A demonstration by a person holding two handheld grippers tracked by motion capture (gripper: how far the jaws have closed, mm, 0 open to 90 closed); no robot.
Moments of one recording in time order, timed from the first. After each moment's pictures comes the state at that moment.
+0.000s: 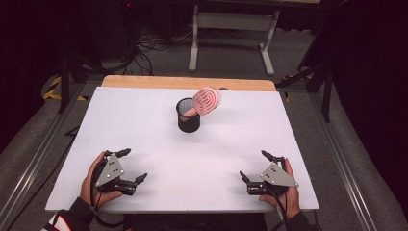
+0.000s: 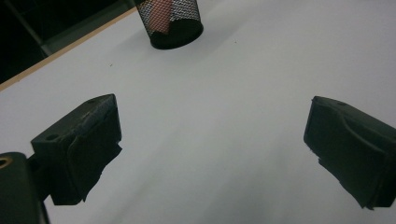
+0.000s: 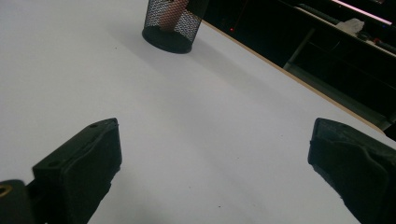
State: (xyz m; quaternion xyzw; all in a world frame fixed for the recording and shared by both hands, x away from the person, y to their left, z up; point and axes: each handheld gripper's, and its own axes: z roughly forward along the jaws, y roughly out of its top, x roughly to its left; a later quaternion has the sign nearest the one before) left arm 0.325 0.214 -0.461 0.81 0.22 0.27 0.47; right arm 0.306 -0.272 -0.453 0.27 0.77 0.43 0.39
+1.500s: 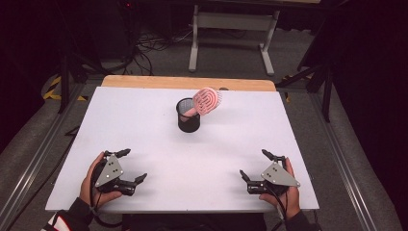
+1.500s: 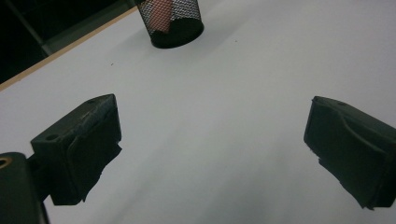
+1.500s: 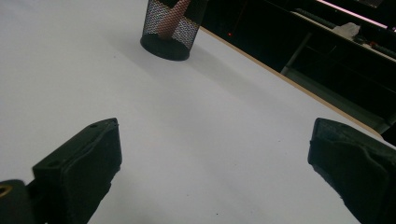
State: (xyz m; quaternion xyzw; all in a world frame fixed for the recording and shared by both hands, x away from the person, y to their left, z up) left arm 0.325 0.215 -0.462 0.81 0.22 0.27 0.47; right arm 0.306 -0.271 -0.449 0.27 0.76 0.44 0.39
